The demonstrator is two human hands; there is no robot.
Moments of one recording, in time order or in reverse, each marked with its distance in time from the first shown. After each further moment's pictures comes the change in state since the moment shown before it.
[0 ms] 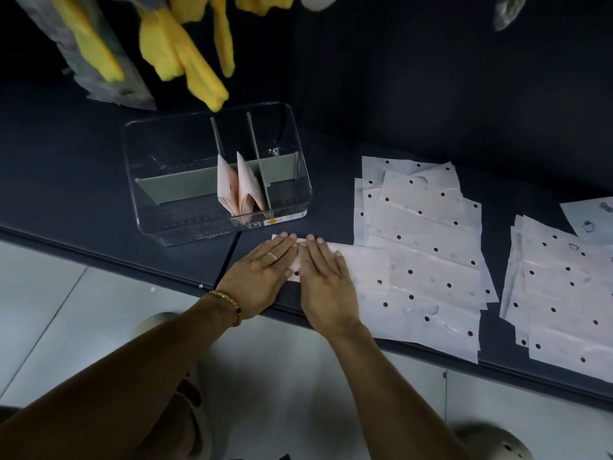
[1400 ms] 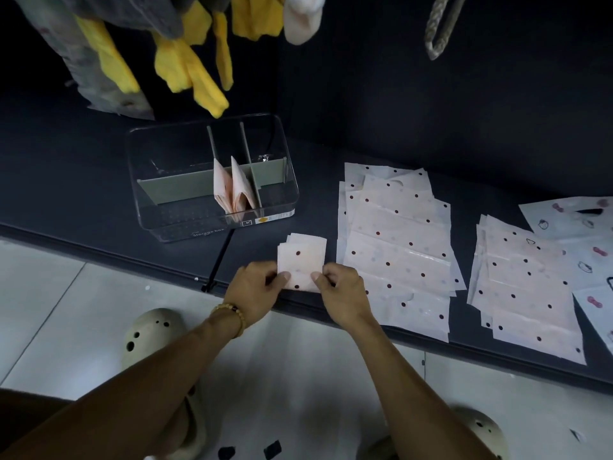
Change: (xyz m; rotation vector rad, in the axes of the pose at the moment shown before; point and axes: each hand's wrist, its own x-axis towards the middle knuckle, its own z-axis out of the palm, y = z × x) left_hand -0.022 0.059 -0.026 -0.647 0.070 -0.521; right_hand -0.039 0.015 -0.051 0.707 0.024 0.420
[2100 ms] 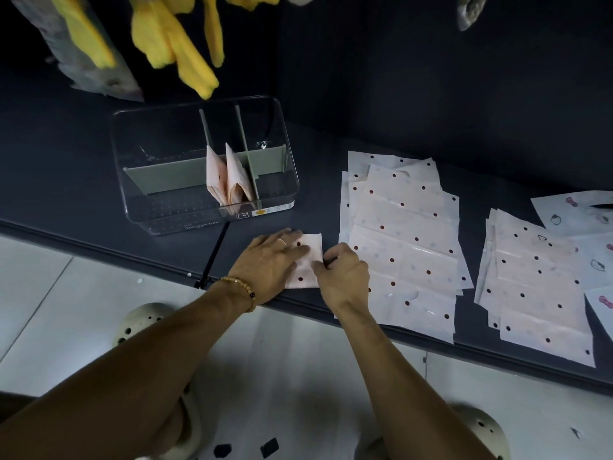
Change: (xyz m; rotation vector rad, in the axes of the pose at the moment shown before) left_hand 0.045 -0.002 0.005 0.649 -0.075 0.429; right_hand 0.024 -0.007 0.009 -0.159 0.158 0.108
